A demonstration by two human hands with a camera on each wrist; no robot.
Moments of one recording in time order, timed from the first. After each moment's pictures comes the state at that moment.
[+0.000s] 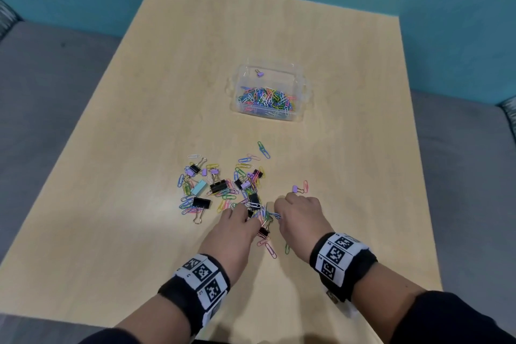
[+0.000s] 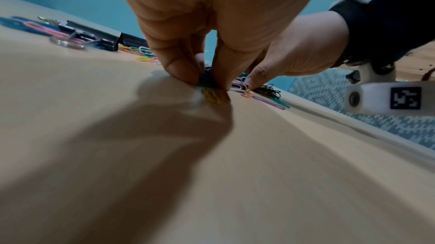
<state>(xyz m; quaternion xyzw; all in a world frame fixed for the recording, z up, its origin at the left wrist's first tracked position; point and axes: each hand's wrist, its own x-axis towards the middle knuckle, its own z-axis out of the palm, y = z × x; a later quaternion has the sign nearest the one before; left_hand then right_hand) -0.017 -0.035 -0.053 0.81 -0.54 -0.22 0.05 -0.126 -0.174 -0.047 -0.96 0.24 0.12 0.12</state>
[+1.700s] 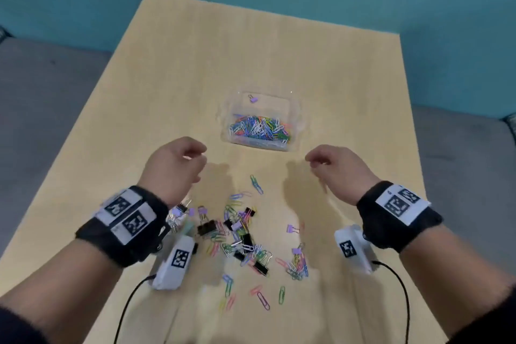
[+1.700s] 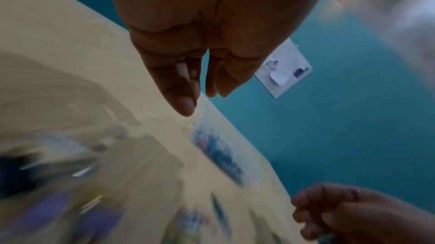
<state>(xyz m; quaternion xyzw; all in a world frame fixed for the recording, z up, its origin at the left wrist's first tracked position) 0.143 -0.130 0.021 0.84 -0.23 -0.30 0.39 -0.073 -0.339 0.019 -0.82 0.41 0.04 0.40</state>
